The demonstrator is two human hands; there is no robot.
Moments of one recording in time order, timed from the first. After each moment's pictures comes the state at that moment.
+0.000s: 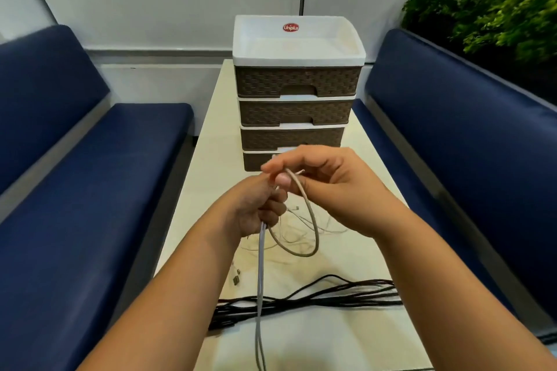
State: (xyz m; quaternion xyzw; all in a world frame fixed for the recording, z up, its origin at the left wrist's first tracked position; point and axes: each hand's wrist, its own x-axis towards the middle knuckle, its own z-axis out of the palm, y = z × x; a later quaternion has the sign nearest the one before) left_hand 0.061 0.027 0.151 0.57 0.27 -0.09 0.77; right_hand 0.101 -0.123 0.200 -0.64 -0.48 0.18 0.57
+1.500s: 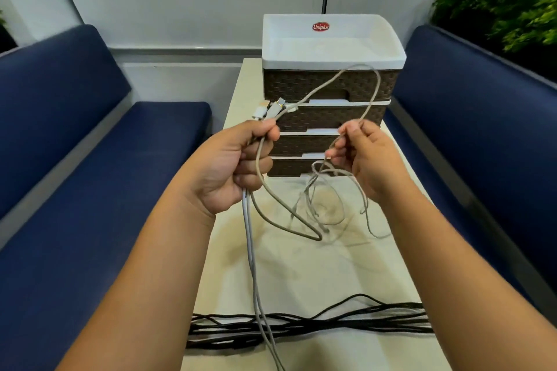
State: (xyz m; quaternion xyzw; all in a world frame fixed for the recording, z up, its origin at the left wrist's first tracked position) left_hand 0.041 0.101 0.208 0.55 0.08 0.03 0.83; right_hand 0.199 -0.068 0.156 -0.62 -0.19 0.17 0.74
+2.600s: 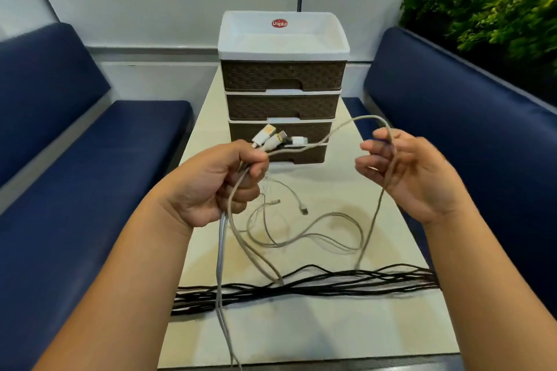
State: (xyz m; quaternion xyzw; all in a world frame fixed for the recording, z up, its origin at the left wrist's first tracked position) left_hand 0.018 0.021 0.197 0.62 0.07 -0.07 0.78; right_hand 0.177 -0.227 0.172 -0.52 -0.18 0.25 0.80
